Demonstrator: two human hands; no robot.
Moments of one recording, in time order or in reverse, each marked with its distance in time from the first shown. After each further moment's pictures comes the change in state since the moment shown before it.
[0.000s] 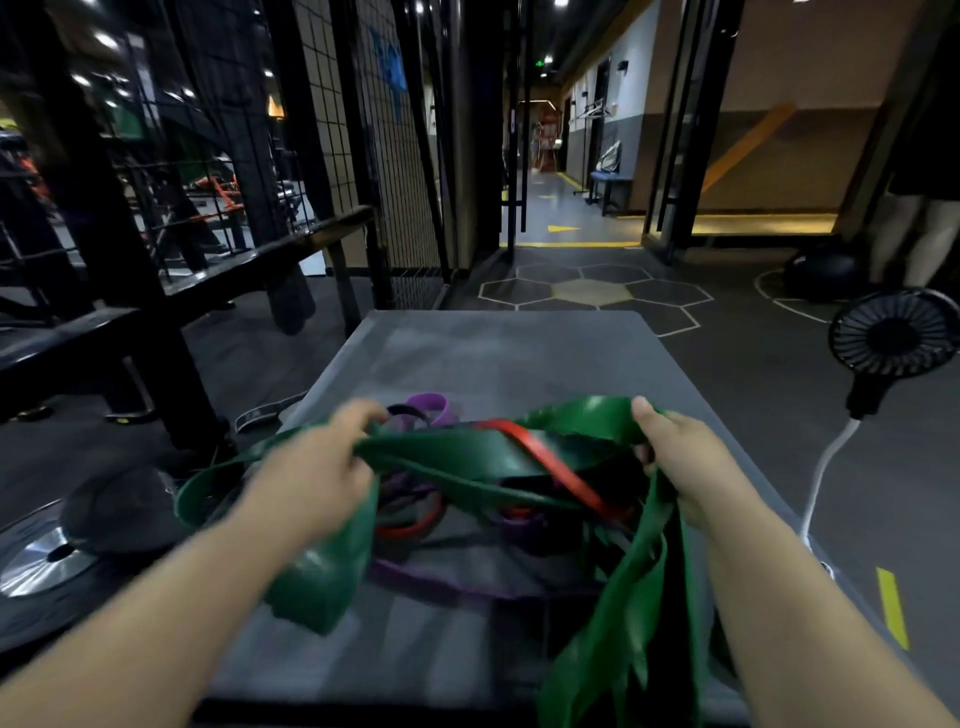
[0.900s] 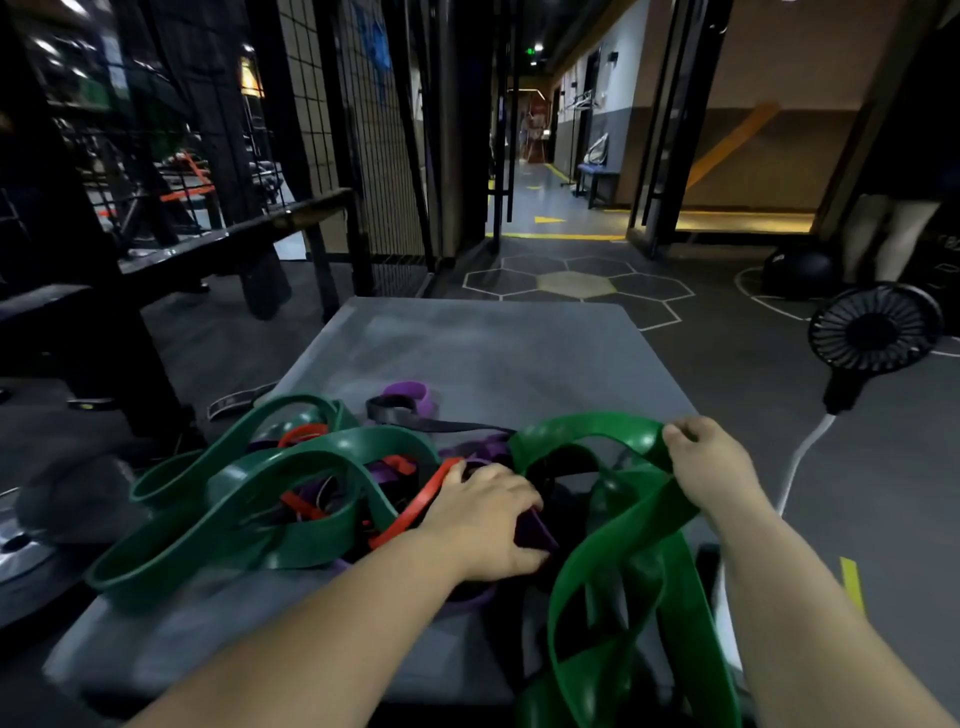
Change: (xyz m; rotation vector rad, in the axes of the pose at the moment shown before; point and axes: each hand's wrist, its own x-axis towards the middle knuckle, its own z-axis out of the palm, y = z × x) left_hand 0.019 0.093 0.127 0.169 -0.415 0.453; right_hand 0.015 0.032 -0.024 -0.253 0.124 0.010
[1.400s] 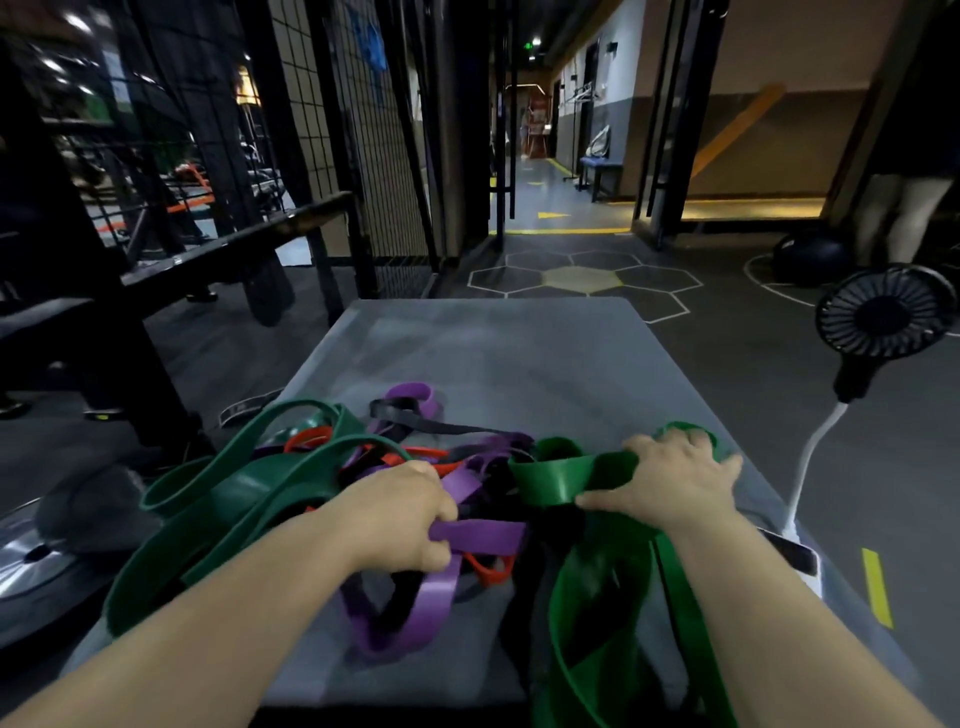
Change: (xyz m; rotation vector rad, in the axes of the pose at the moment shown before) left_hand -0.041 -0.064 -0.034 0.037 -0.133 0.047; right_hand -0.014 -0.010 0.029 -0.837 -0.165 -0.129
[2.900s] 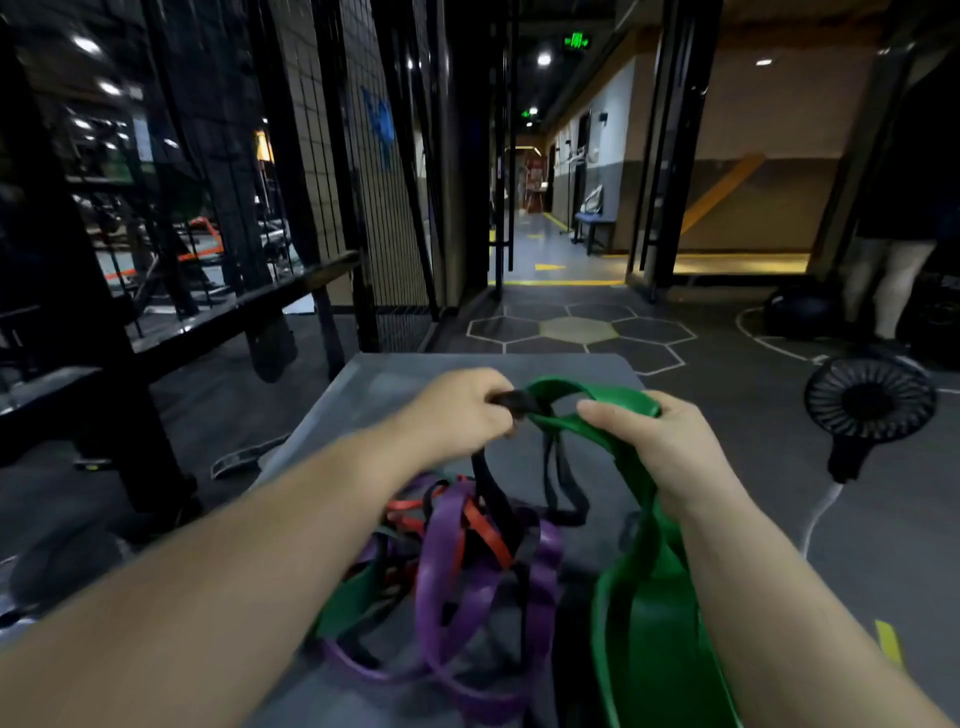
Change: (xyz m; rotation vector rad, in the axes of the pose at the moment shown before) left_hand 0.043 0.047 -0.141 -0.524 0.412 -0.211; right_hand -0.008 -0.025 -0.090 1.610 0.103 -0.285
